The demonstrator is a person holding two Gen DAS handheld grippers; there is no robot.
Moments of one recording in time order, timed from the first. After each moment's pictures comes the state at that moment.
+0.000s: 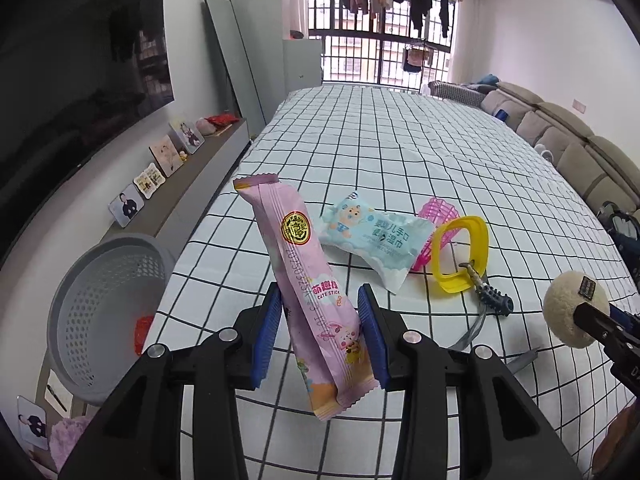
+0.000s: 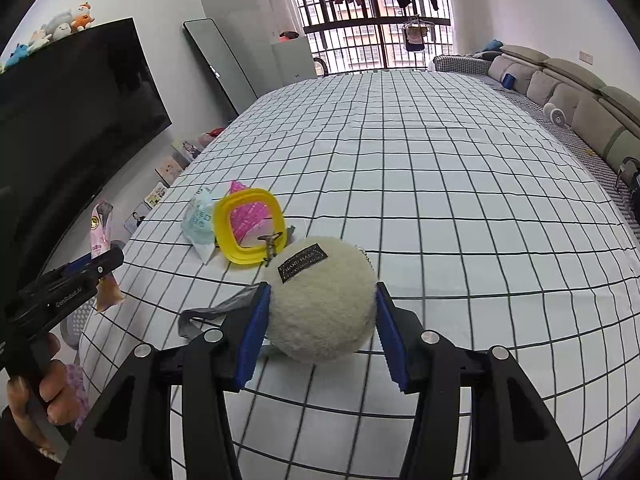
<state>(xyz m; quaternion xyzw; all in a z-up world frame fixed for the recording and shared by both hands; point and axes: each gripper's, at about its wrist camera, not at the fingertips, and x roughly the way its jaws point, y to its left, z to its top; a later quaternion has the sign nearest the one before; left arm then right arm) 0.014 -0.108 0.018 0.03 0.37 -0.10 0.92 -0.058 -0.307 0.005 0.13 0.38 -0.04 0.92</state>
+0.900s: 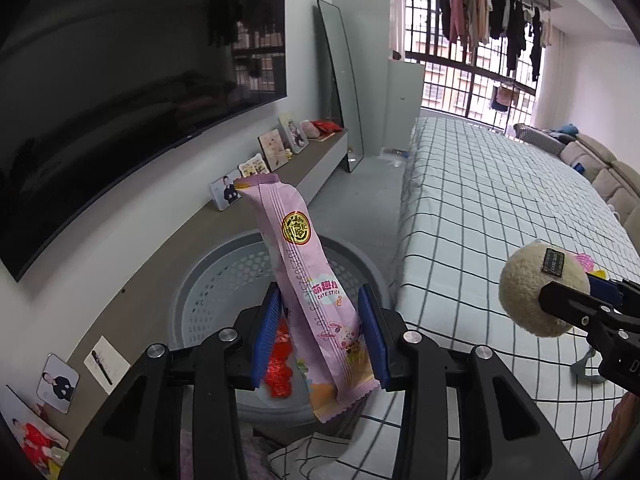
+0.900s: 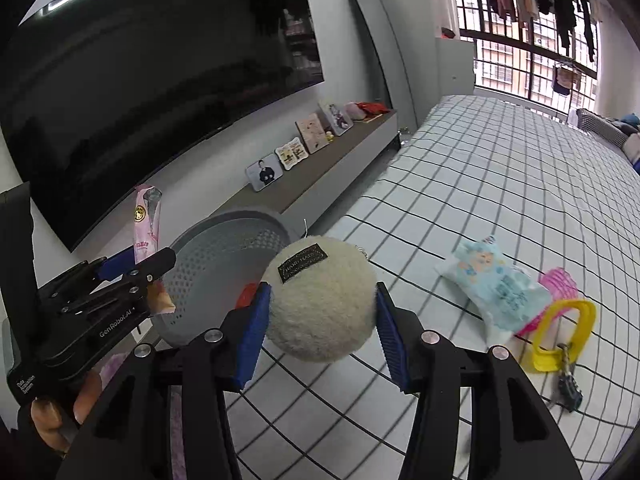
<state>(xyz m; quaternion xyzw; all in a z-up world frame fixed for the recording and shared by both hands) 0.022 0.093 0.029 -0.02 0.35 0.04 0.94 0.064 -0.062 0.033 0.01 0.39 0.18 0.90</state>
